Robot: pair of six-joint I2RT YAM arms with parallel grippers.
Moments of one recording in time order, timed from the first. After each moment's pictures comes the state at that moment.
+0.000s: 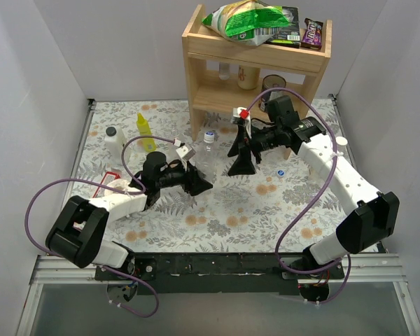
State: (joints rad) left arm -0.49 1.40 0.56 0.55 0.72 -0.20; right arm 0.49 1.50 1.48 -0.83 -1.03 -0.48
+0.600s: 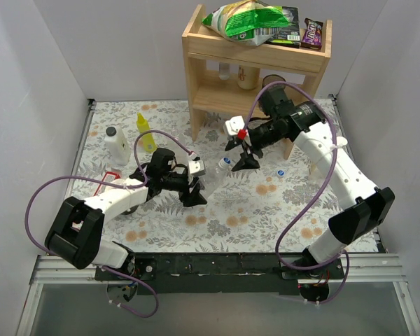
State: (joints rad) left arm -0.51 1.39 0.71 -0.03 0.86 0.39; right arm 0.53 1.58 1.78 -1.23 -0.94 -1.13
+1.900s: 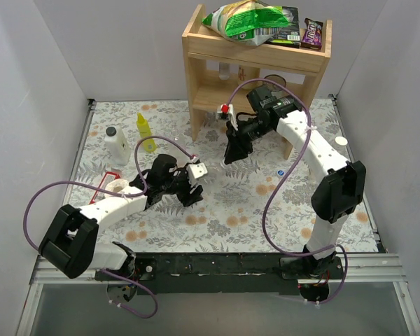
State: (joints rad) left arm -0.57 1.32 0.66 -0.01 0.52 0.40; right arm 0.51 1.81 1.82 -1.18 -0.91 -0.73
